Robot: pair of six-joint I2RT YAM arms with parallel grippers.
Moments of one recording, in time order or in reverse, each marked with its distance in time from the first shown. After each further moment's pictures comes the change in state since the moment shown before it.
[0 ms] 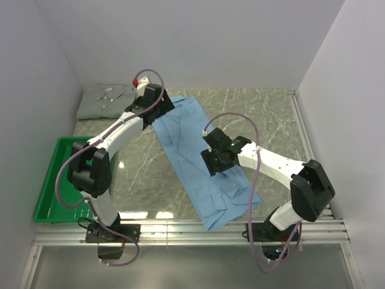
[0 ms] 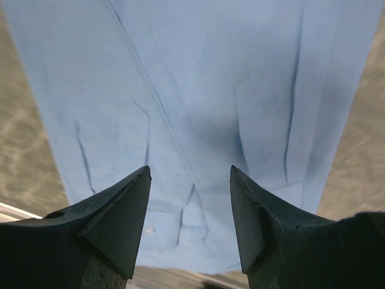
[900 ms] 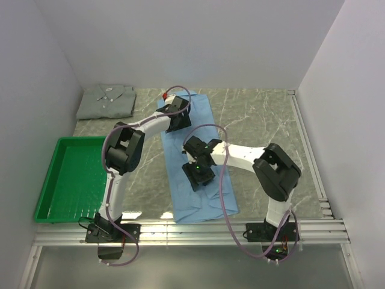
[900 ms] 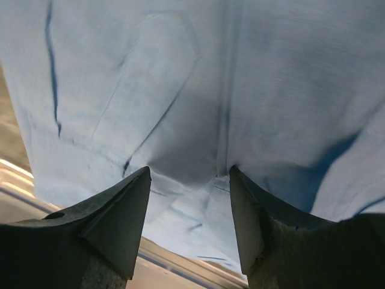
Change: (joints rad) left arm -0.108 0.438 0.205 -0.075 0.024 0.033; right arm 0.102 0.315 0.094 0.009 -0.265 0.029
